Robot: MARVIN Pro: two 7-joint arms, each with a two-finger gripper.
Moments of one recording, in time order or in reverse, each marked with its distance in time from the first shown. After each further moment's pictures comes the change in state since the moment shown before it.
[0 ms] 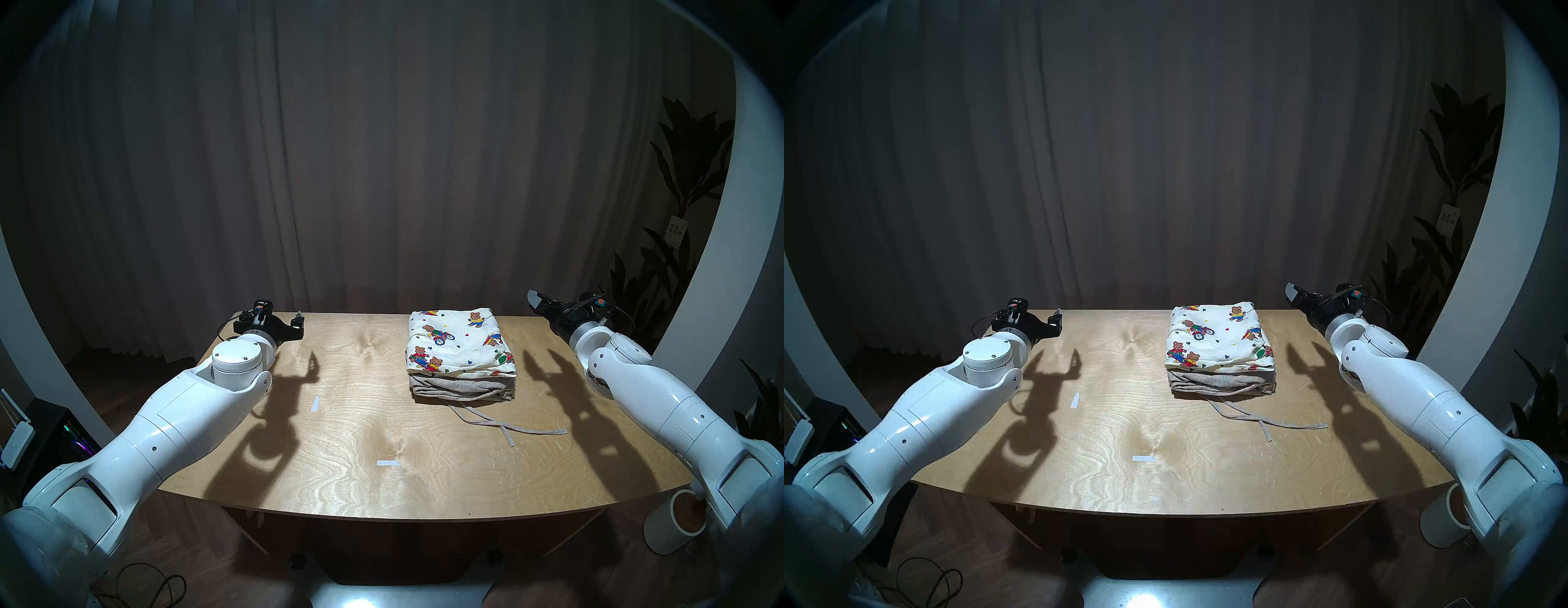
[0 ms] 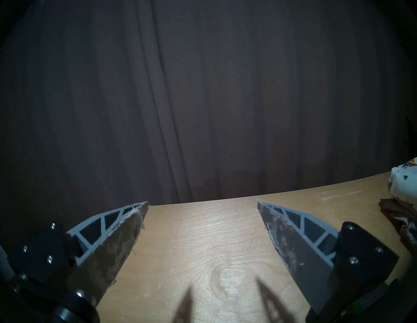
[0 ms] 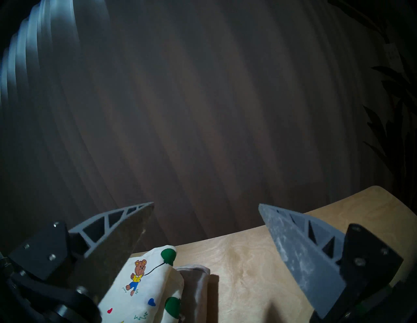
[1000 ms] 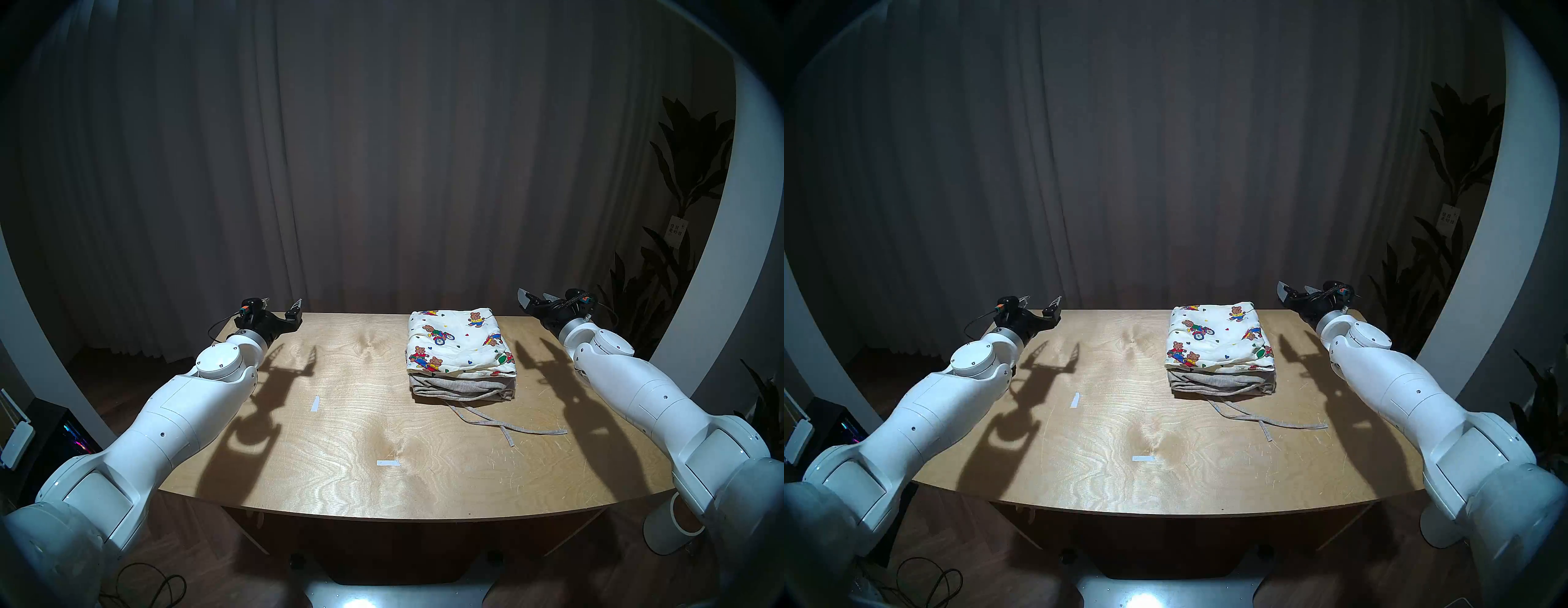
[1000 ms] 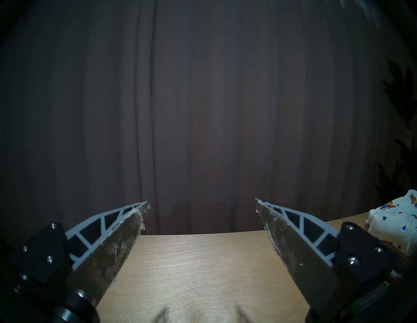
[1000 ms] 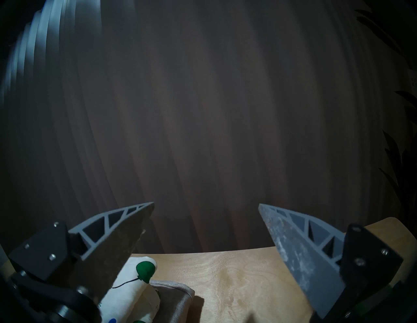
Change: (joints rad) left arm -0.060 -0.087 -0.053 0.295 -0.061 -0.309 -0.330; right arm 0.168 -0.164 -0.050 0.389 -0.120 -0.098 0.253
